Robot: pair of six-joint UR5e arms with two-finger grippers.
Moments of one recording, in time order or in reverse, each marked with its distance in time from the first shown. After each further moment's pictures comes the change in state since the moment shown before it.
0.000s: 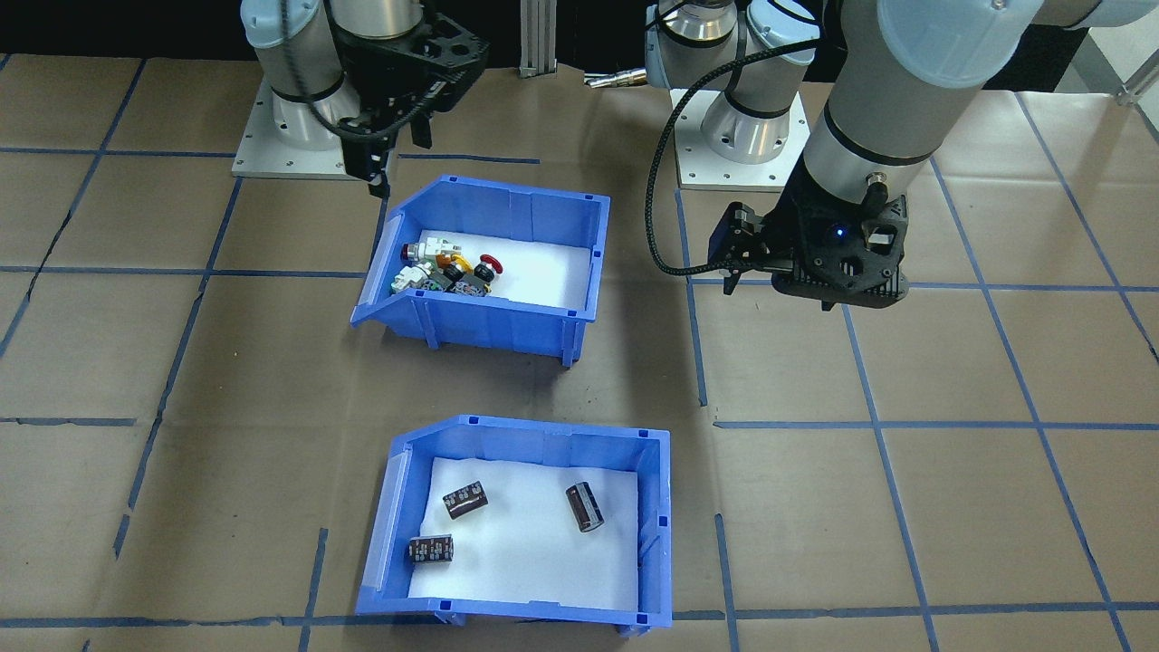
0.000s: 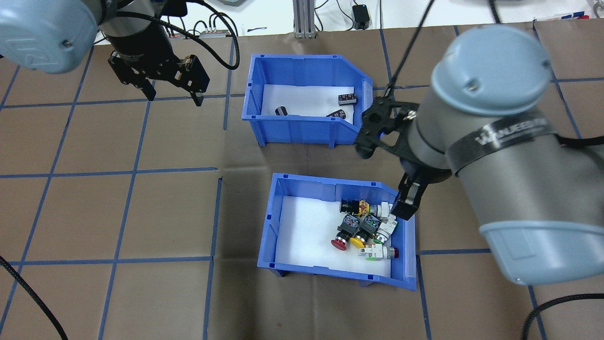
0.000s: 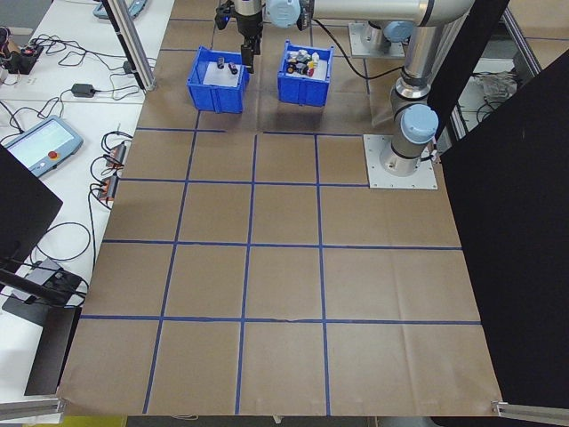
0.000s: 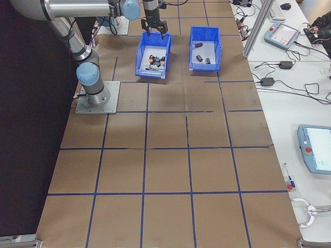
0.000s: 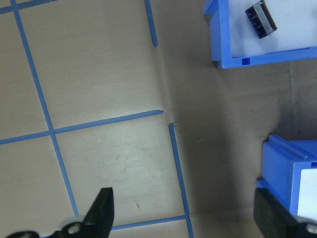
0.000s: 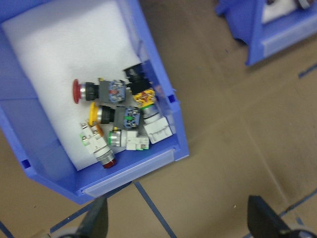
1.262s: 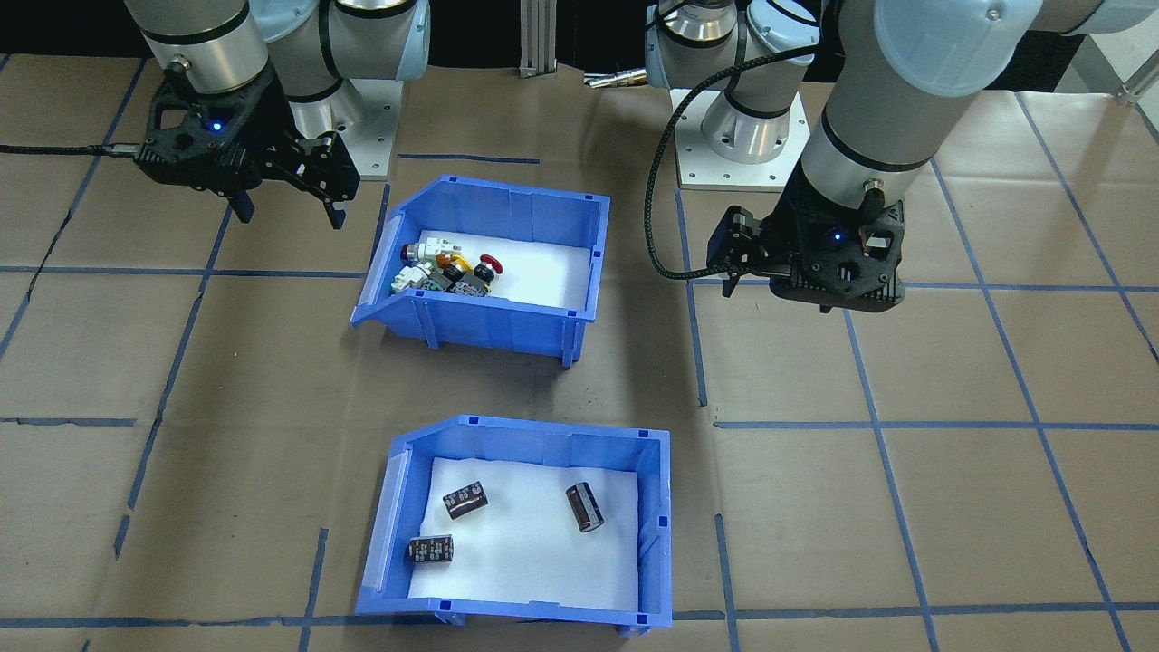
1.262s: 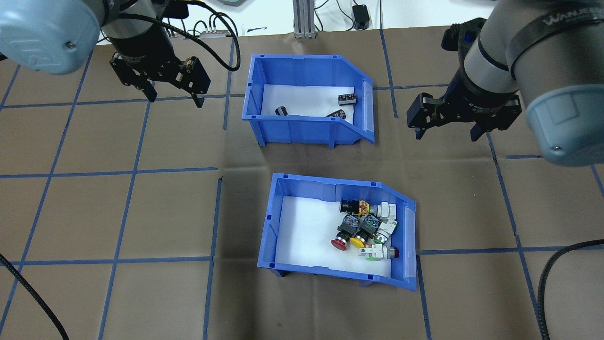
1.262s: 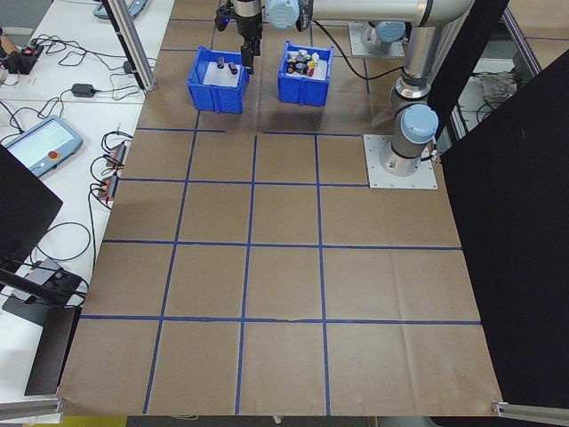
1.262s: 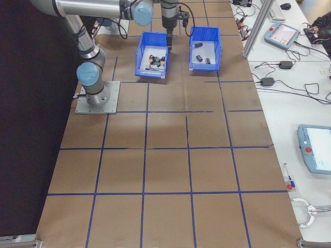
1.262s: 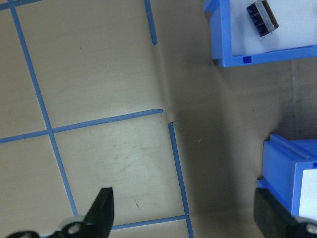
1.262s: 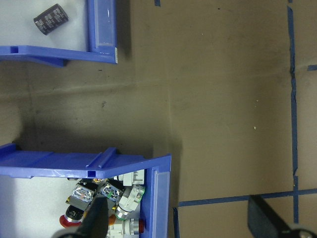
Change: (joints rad) left arm -0.001 -0.004 -0.003 0.001 0.001 -0.001; right arm -0.148 0.153 -0.159 0.073 0.046 0.896
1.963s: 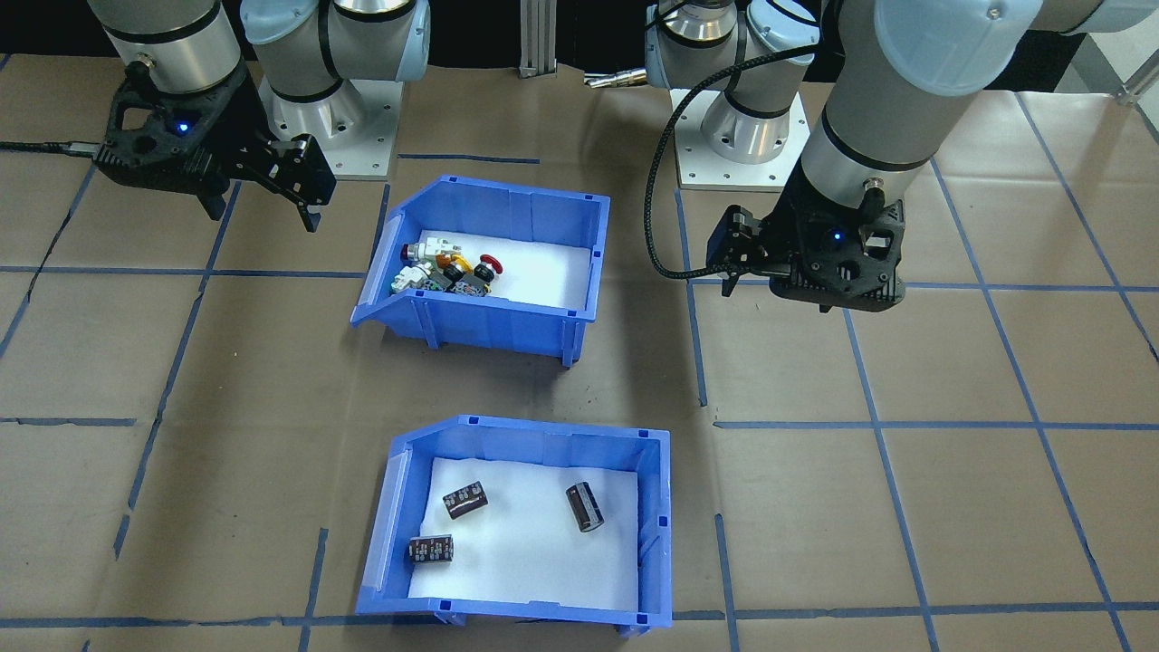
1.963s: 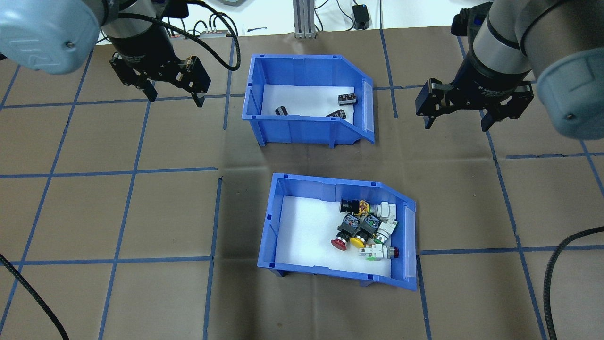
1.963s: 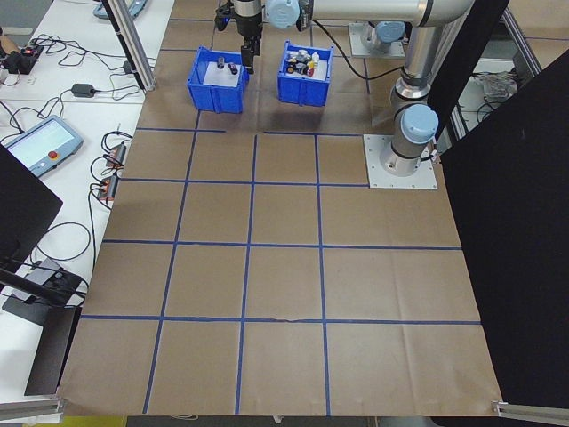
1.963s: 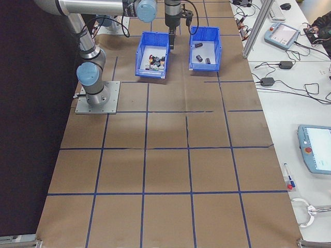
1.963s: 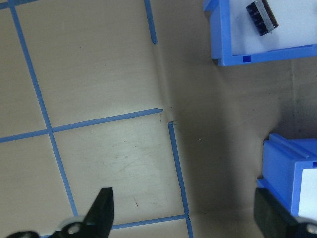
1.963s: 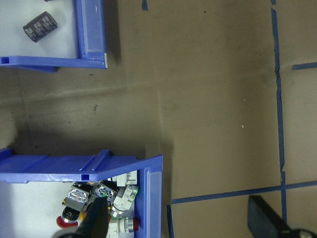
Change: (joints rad) left arm 0.000 0.000 0.001 0.000 -0.003 0.000; right arm -0.012 0.027 -0.063 0.057 -0.013 0.010
